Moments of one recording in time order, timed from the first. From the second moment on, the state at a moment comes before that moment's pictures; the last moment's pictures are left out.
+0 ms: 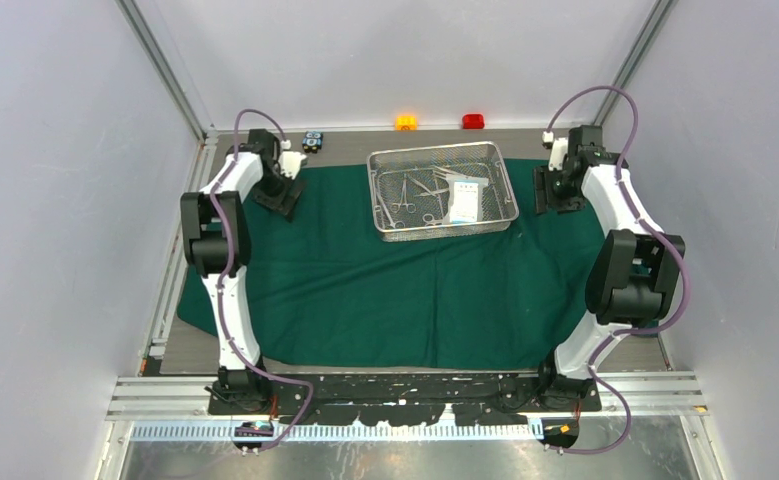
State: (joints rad) left arm 0.01 2.22 1.78 -0.82 0.12 0.48; right arm -0.13 1.73 1.42 -0.78 -0.10 -0.19
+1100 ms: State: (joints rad) left arm 0.00 2.25 1.84 -0.89 0.14 0.52; right arm -0.16 2.04 1.65 -0.79 -0.14 -0.13
